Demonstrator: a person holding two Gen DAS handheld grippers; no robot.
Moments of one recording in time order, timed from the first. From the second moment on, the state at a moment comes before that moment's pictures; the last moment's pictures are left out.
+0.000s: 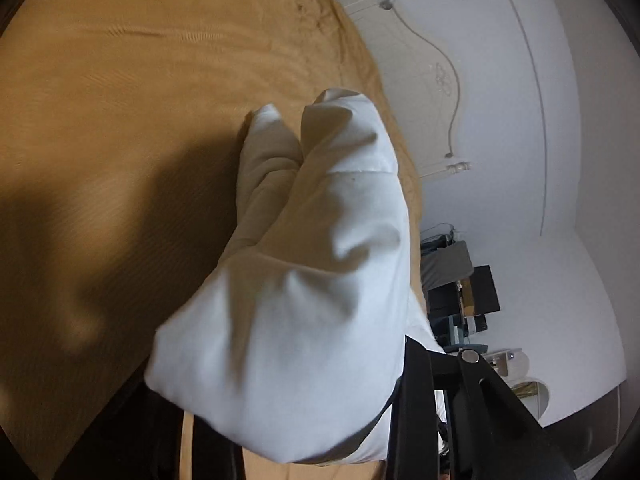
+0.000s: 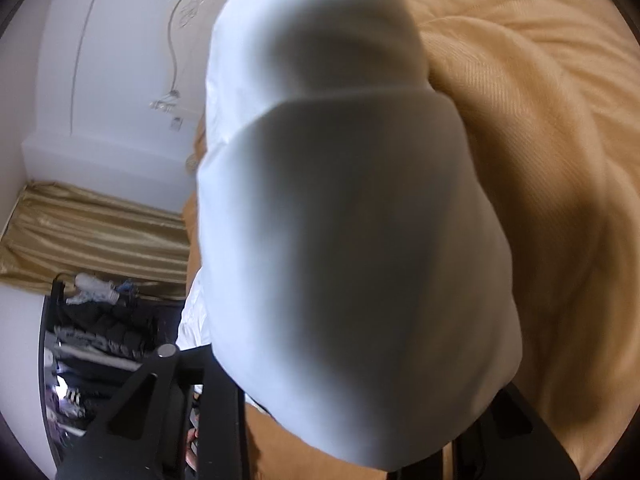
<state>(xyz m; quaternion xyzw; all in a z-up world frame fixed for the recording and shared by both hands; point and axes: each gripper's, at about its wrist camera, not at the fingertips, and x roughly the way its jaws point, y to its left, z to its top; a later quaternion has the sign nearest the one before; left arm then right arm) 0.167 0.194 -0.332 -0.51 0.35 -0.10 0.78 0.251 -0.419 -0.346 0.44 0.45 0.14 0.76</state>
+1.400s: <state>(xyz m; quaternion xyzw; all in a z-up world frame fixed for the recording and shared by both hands) 0.120 0.184 -0.351 -0.20 0.43 -0.08 0.88 0.173 -0.328 -0.359 -0.04 0.42 0.01 0.91</state>
